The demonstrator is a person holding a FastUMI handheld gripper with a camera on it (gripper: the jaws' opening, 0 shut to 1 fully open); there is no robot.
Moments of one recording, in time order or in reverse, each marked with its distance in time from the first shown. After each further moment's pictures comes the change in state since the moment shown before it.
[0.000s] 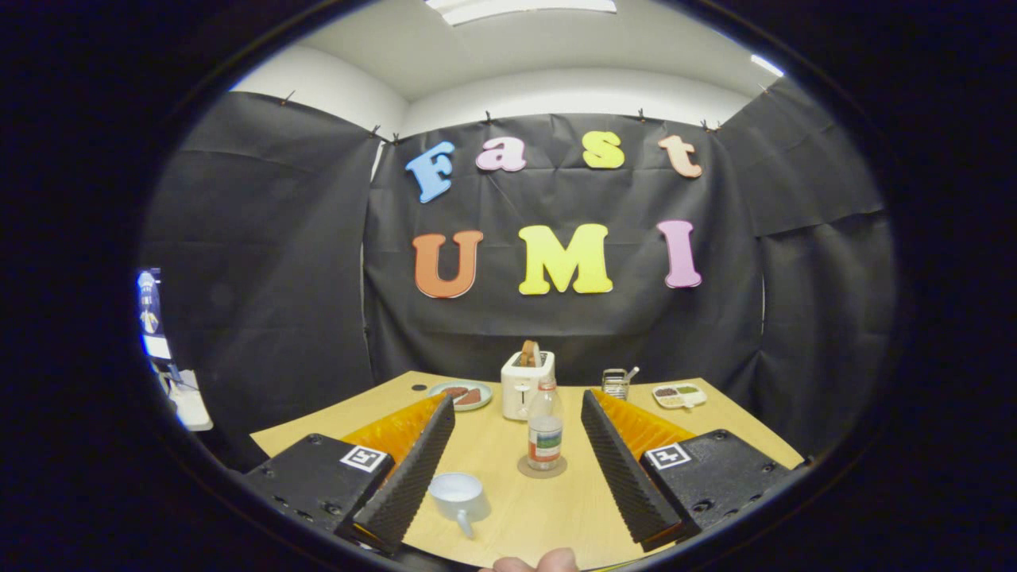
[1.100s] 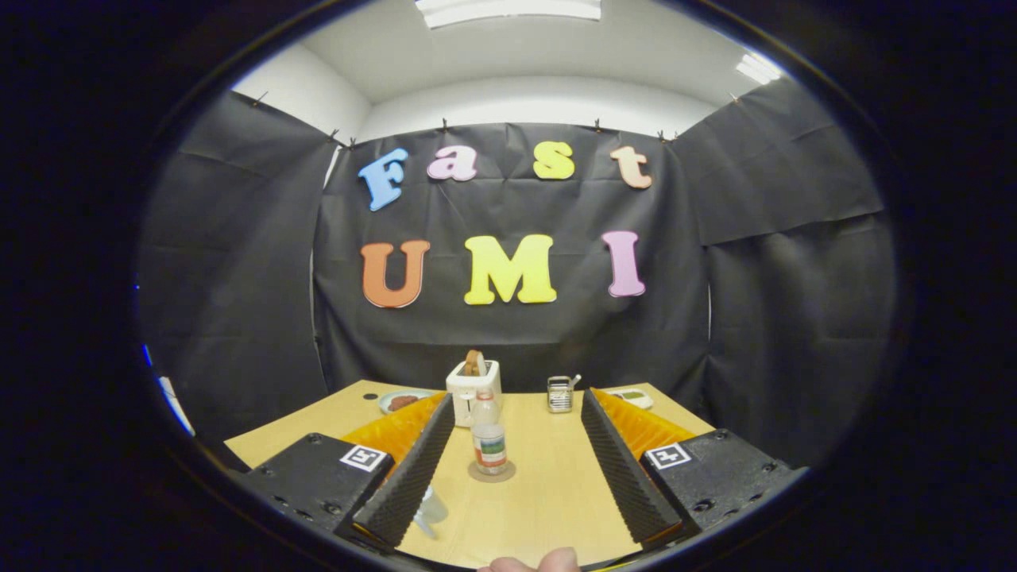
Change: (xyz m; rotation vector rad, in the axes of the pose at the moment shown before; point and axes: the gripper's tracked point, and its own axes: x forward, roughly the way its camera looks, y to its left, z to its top) arm -0.021 -0.058 0.023 0.018 -0.042 -0.193
